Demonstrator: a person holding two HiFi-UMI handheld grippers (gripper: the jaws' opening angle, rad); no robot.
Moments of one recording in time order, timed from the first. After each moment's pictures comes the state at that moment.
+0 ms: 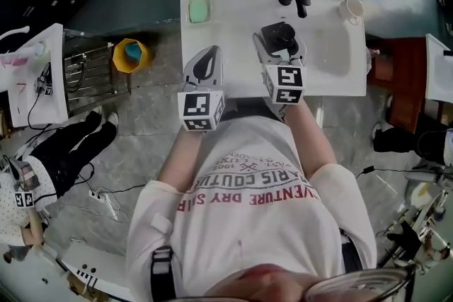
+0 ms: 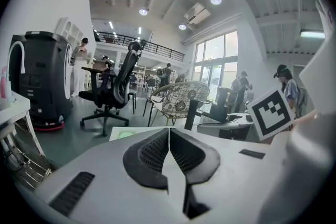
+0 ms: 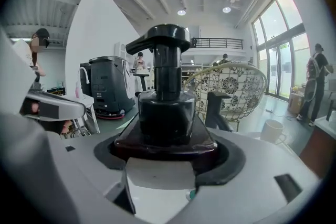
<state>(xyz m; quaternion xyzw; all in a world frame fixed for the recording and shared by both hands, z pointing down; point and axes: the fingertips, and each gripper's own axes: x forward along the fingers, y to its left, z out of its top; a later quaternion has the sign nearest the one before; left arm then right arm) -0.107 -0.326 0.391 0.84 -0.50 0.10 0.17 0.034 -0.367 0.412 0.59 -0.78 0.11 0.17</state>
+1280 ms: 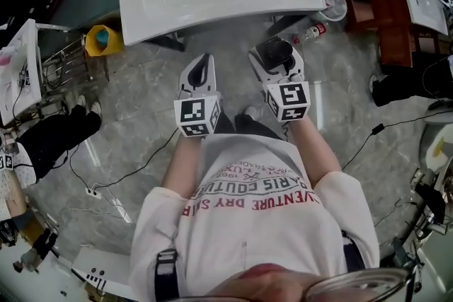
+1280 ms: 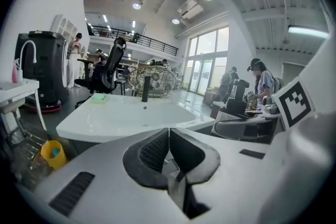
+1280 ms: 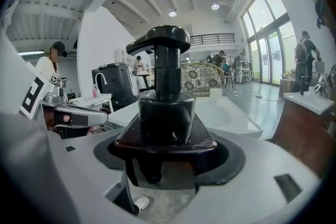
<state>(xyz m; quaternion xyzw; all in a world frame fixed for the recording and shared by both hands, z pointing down) 0.050 -0.046 0.430 0.85 -0.47 0.13 0.18 0.192 -0.039 0.430 0.59 -0.78 0.15 0.14</state>
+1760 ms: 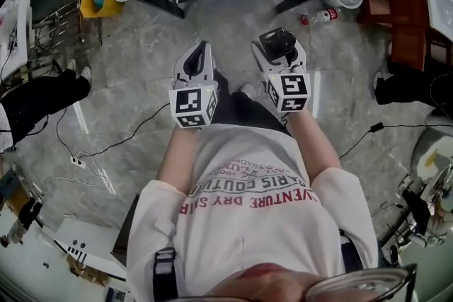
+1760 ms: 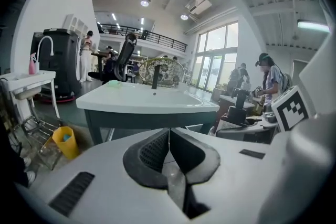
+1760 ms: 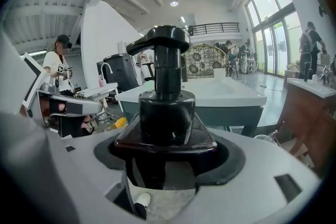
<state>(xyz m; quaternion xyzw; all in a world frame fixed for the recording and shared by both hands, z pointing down) 0.023 0.012 0.491 0.82 -0.51 0.14 0.21 0.179 0.013 0.514 0.56 -0.79 0.19 0.17</state>
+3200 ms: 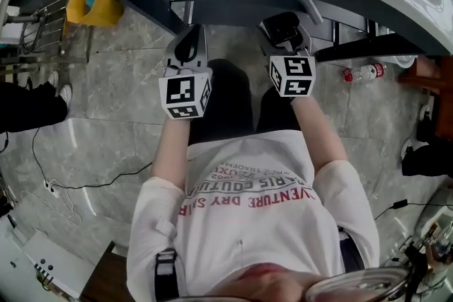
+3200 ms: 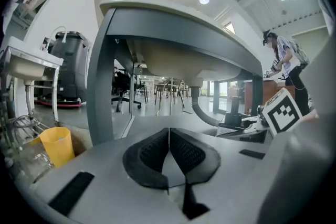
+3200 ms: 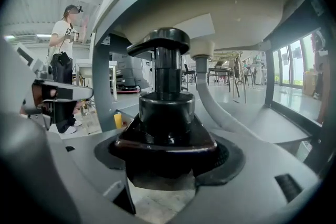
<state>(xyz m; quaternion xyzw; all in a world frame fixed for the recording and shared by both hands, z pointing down) -0.082 -0.157 0.797 0.81 -0.58 0.09 0.09 0.087 -0.189 0.852 0.52 -0.83 0.10 0.15</state>
